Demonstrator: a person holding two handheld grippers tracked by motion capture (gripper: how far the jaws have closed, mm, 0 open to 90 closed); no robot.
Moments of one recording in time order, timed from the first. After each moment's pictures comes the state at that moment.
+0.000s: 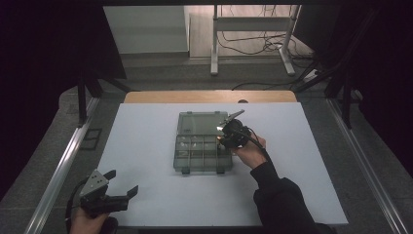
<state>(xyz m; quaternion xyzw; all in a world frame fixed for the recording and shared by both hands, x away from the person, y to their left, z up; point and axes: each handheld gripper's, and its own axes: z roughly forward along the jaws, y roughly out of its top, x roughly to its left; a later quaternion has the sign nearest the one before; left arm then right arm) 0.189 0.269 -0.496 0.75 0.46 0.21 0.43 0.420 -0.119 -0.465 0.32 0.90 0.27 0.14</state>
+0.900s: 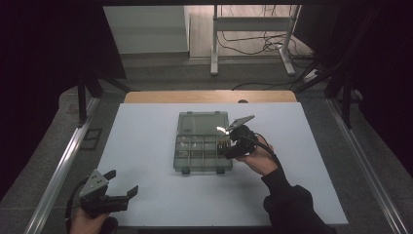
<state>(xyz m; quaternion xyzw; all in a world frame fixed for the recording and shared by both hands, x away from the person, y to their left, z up) 0.189 0.269 -0.496 0.75 0.46 0.21 0.43 0.389 -0.139 -0.450 0.28 0.90 0.32 0.11</state>
